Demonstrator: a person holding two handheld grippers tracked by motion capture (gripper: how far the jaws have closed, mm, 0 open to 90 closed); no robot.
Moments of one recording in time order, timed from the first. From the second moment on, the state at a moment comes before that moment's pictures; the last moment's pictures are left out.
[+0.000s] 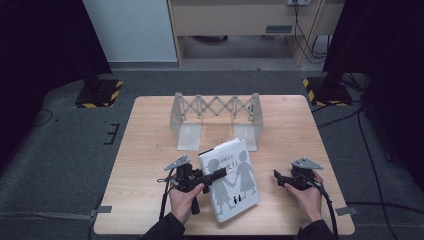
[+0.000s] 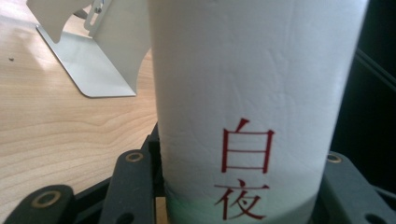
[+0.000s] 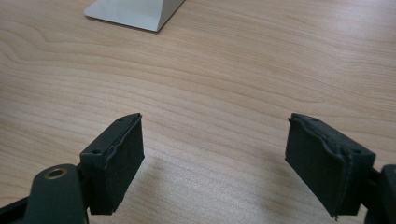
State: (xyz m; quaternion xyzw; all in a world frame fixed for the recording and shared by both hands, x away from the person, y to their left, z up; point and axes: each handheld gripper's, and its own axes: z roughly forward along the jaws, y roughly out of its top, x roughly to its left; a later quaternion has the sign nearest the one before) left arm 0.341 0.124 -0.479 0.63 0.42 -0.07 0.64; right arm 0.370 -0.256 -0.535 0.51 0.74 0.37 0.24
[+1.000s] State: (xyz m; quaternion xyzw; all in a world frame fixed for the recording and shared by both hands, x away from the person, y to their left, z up) left arm 0.343 0.167 -0.436 0.67 0.43 0.04 0.61; right arm 0.372 -0.255 -0.538 0.51 0.76 0.33 0.22
